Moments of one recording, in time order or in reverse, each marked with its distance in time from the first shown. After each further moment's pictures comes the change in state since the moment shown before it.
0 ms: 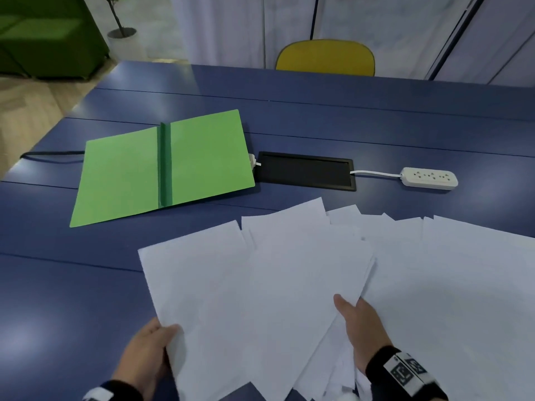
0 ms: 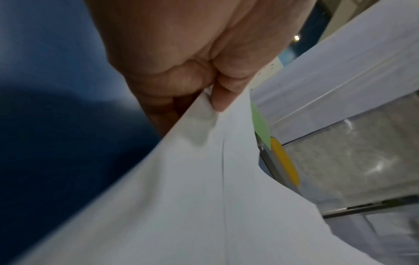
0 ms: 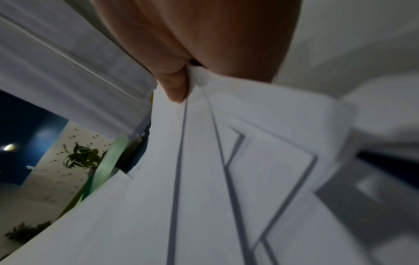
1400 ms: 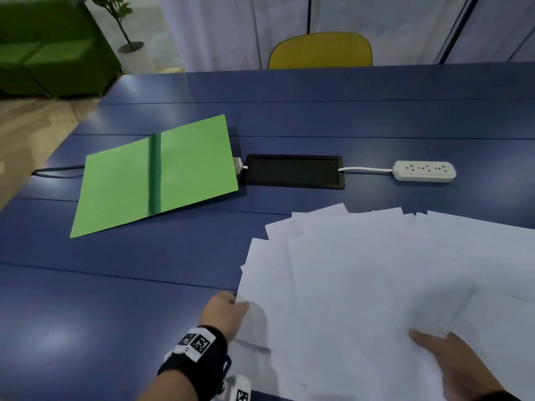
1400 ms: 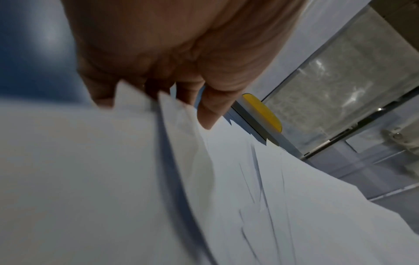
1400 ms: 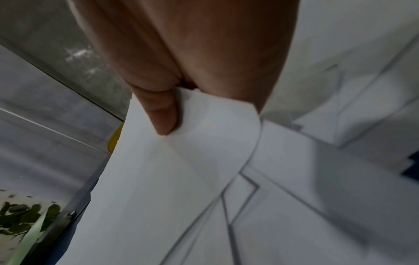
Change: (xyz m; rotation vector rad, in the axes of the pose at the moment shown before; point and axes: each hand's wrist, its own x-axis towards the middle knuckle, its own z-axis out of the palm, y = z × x) left_hand 0.008 0.006 0.158 0.848 0.029 0.172; right_hand 0.029 0.011 -0.164 0.179 0.106 0.001
